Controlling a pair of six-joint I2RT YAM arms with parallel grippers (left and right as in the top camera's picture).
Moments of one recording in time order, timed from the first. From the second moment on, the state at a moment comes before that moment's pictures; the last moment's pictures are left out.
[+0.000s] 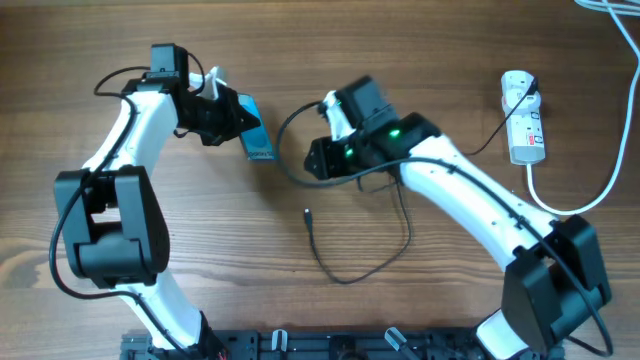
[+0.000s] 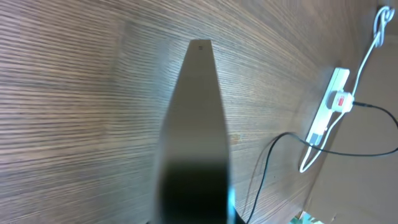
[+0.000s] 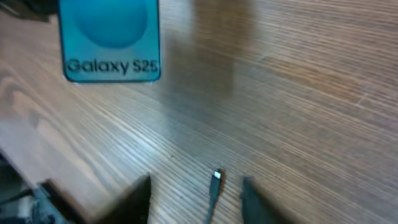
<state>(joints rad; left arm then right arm) 0.04 1.96 1.40 -0.76 0.70 -0.36 0.62 1.74 1.31 -0.64 -0.34 0.40</state>
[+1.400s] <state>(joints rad) 0.05 1.96 1.40 -0.77 0.70 -0.36 0.84 2.02 1.32 -0.75 -0.12 0.74</state>
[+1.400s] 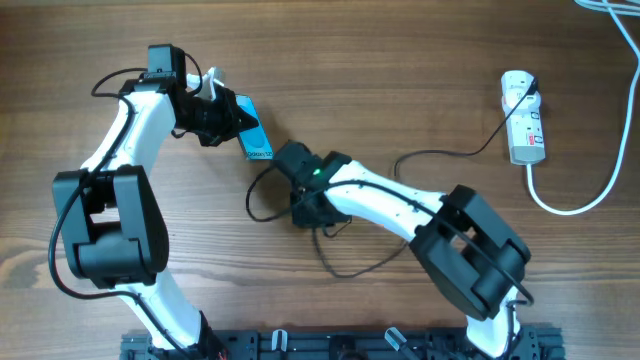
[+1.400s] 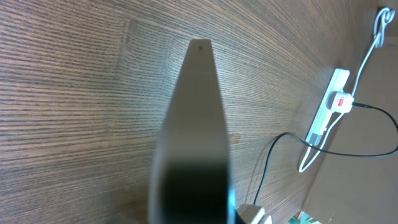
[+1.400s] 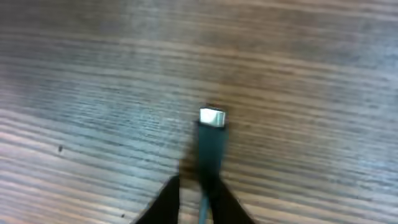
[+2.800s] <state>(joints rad) 0.05 1.96 1.40 -0.75 0.76 -0.23 0.85 2.03 1.33 -0.76 -0.08 0.76</state>
